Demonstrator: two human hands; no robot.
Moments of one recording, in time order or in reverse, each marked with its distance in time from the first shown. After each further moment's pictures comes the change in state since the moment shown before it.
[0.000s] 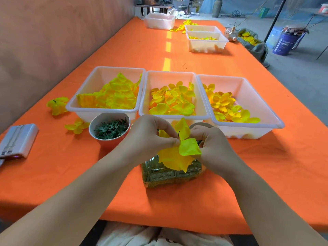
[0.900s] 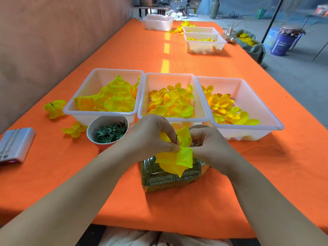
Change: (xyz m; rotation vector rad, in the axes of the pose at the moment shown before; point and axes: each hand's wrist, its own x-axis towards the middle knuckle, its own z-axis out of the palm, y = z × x) left_hand 0.014 0.008 -0.006 0.152 -0.143 0.013; right_hand 0.011 0.000 -0.007 0.219 -0.113 0.114
